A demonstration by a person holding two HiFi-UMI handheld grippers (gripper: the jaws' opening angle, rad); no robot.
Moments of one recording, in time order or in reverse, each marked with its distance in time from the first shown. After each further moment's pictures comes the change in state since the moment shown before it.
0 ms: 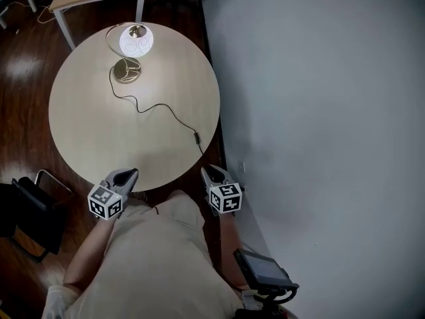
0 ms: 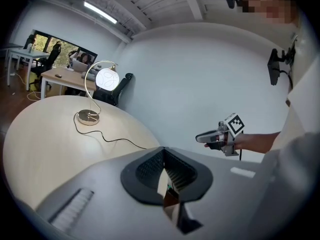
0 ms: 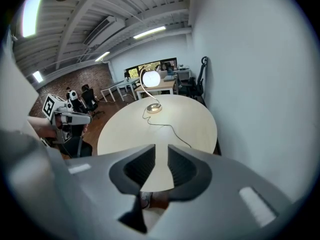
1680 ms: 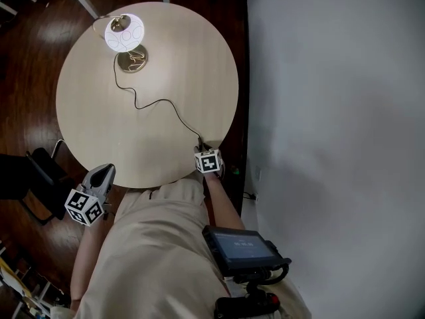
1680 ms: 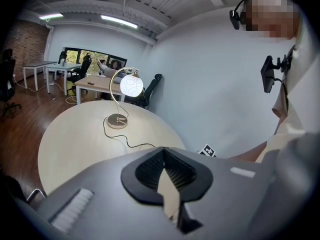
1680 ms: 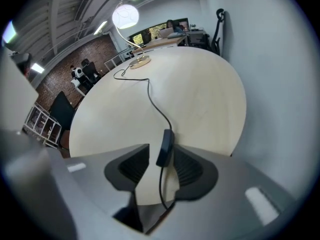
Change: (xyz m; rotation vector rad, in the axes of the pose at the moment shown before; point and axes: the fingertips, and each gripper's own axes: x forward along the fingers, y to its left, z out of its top) left arm 0.023 0.025 0.052 -0.140 0.016 0.406; right arm 0.251 -0.128 -0.108 -0.083 0.387 0.145
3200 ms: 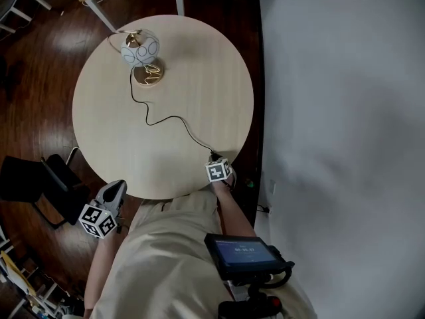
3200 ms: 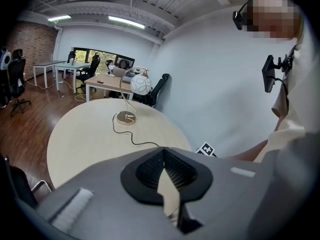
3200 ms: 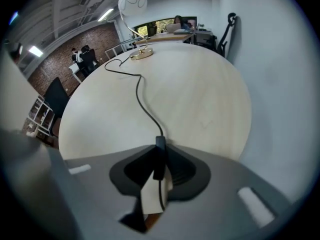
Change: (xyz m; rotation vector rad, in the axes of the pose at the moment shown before) left arm -0.017 0.012 -0.017 -0.043 0.003 0.073; right arm 0.013 0.000 0.020 -0.116 0.042 -0.072
